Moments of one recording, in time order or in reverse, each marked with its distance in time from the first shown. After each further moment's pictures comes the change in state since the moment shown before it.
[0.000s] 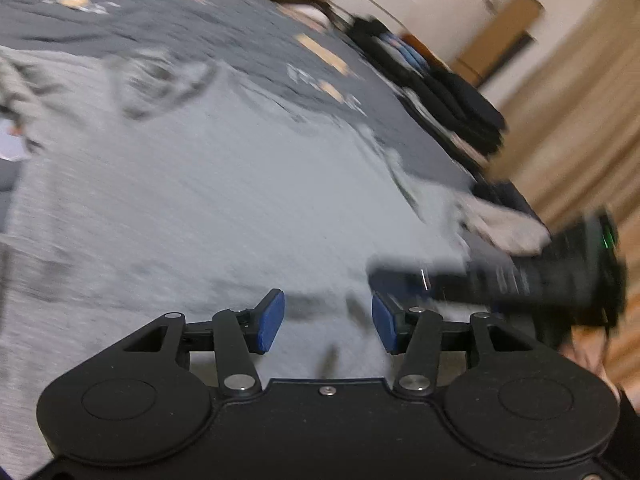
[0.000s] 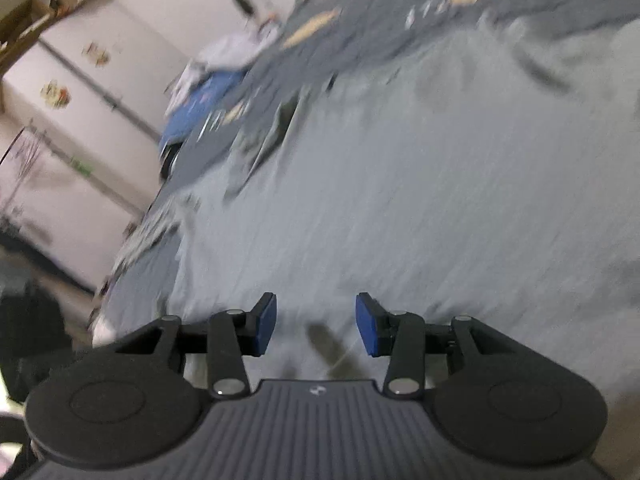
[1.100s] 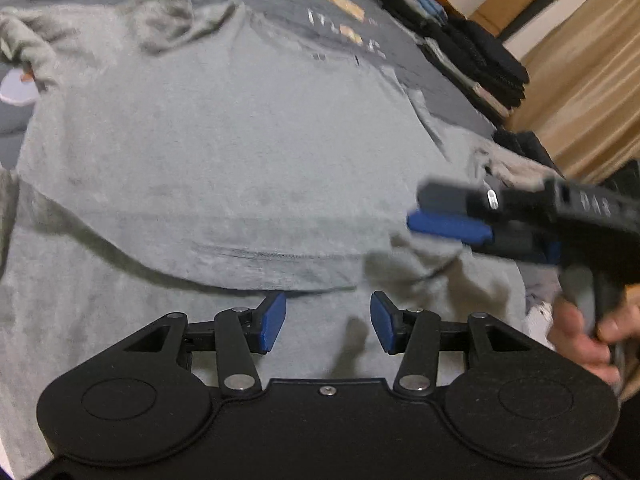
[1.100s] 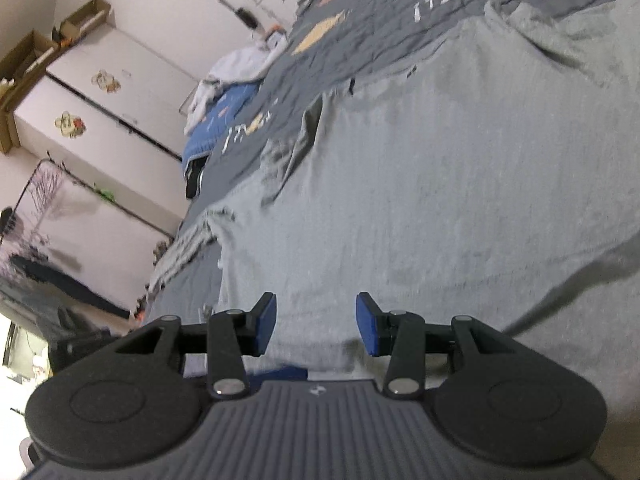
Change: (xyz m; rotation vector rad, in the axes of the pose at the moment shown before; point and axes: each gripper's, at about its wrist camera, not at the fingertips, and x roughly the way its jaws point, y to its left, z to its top) left arm 0.005 0.013 -0.012 -0.023 0.076 0.091; right arm 0.007 0.023 -0.014 0.053 0.051 0.089
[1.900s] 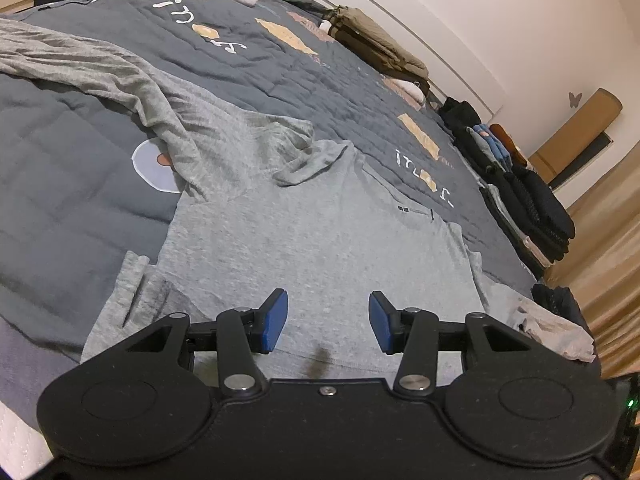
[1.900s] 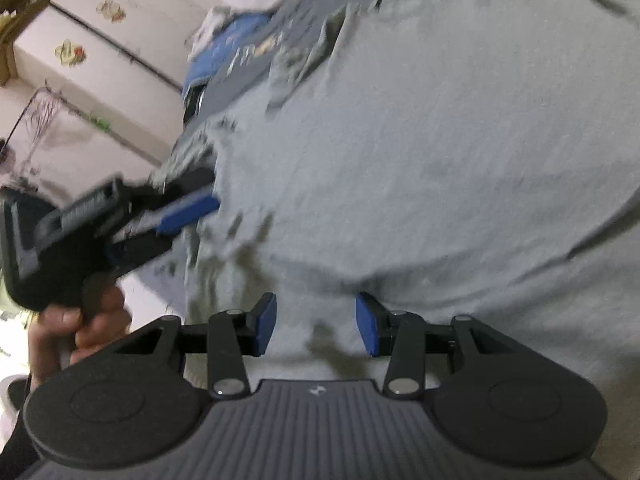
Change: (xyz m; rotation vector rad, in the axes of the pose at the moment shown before) left arm -0.054 0.043 0.022 -0.255 -0.300 0.106; right arm 0.023 0.009 -0.031 -0.090 0.098 -0.035
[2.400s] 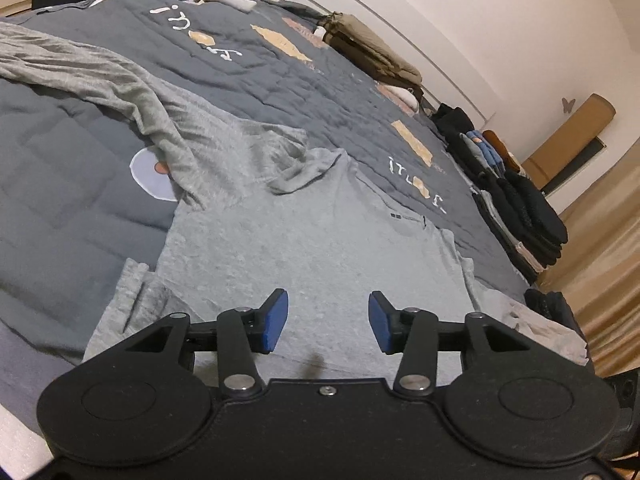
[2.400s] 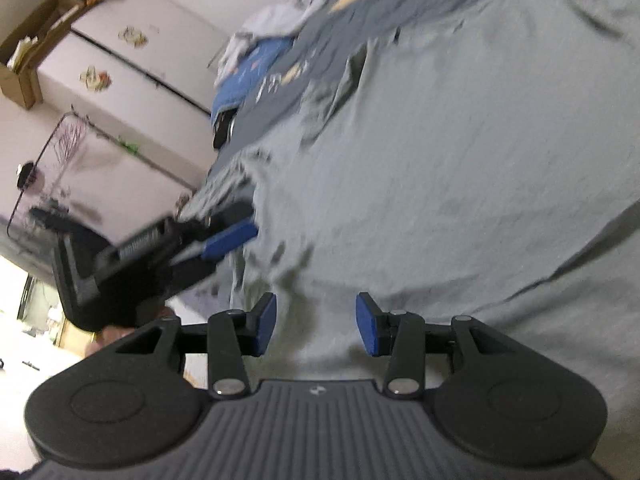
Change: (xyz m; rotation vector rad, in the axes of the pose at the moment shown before) left arm -0.002 0.000 0.002 -0.007 -0.015 -0.015; right arm -0.013 0.009 0.004 0.023 0.031 0.099
